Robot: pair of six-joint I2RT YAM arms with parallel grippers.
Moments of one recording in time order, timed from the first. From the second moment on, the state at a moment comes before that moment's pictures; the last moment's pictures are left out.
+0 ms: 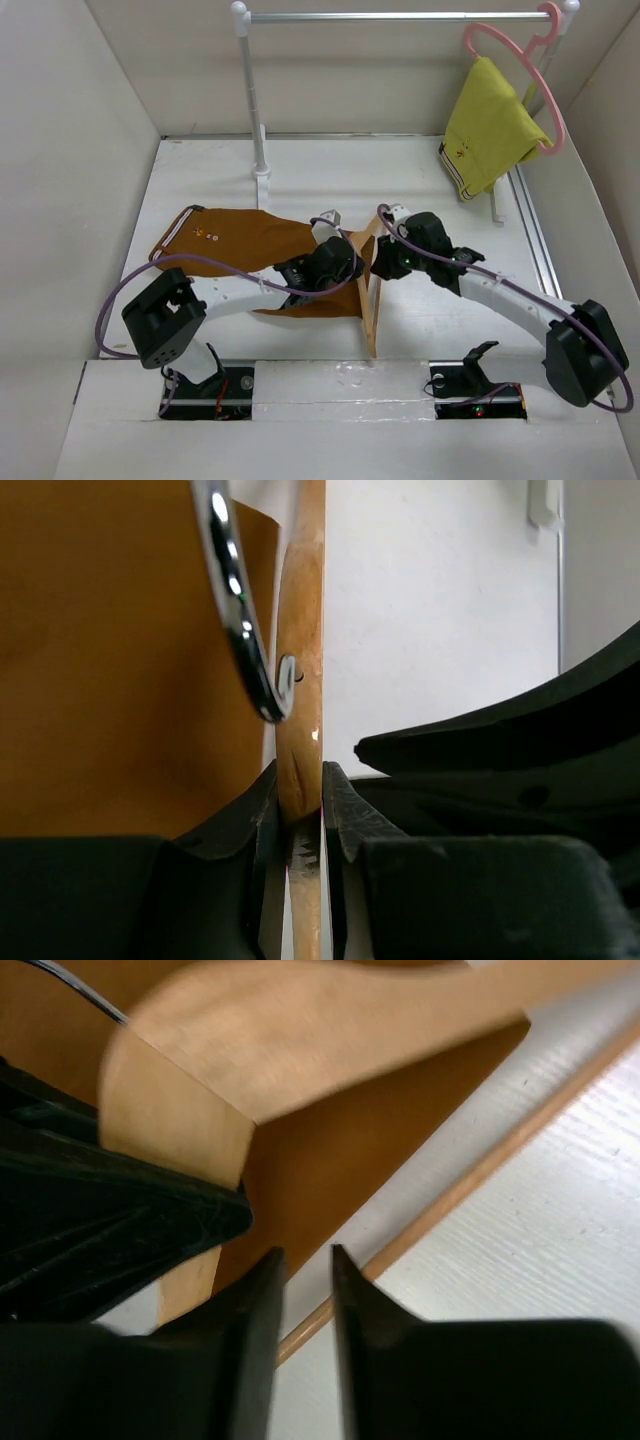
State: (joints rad) left arm -1.02 1.50 0.86 0.06 -0.30 -1.03; right arm 0.57 1.20 0.74 -0.23 -0.25 0.23
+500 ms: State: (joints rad) left arm -1.03 1.56 0.79 0.18 -0.43 -1.08; right arm 0.54 1.49 0.67 0.08 -0.24 0.37
